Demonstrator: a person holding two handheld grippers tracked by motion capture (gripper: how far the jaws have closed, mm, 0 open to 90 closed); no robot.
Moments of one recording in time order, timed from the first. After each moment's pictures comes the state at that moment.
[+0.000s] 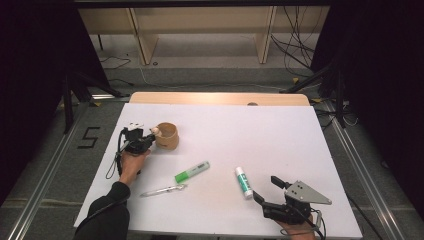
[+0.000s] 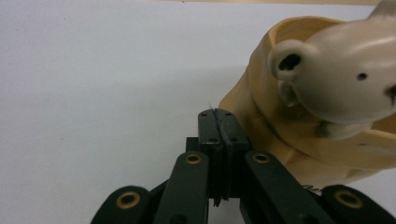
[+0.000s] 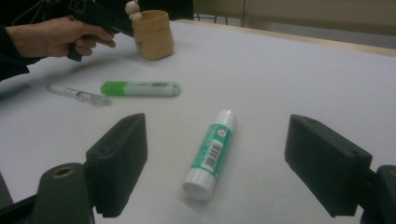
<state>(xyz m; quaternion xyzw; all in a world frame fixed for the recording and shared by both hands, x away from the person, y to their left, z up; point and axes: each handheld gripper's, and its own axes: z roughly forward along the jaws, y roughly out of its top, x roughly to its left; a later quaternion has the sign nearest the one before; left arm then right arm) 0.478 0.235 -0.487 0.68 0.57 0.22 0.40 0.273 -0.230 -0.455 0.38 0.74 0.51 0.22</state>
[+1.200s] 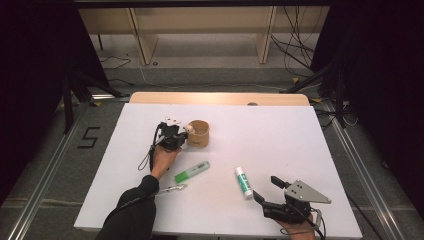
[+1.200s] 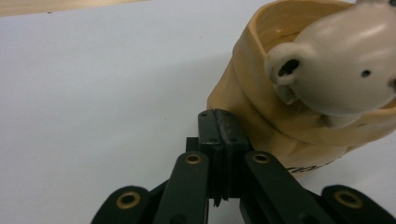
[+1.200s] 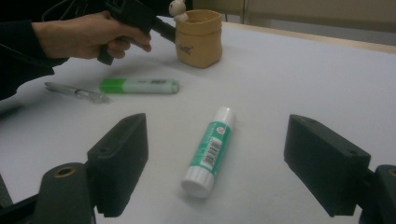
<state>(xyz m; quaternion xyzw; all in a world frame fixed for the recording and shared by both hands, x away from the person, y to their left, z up) 0.493 0.127 -0.480 0.74 0.51 0.20 0.39 0.275 -0.230 -0.456 0.38 0.74 0.51 0.22</state>
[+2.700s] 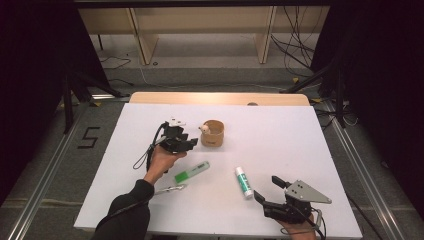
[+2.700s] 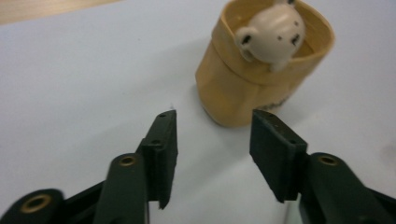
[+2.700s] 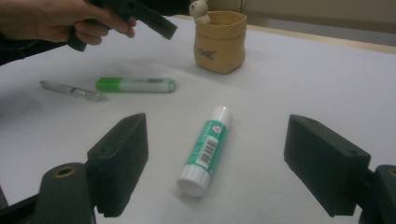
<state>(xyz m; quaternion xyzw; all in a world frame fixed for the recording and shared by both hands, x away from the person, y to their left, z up) 0.464 0.123 -0.447 0.79 0.45 0.14 0.39 0.275 -0.231 -0.456 0.39 0.74 0.51 0.22</state>
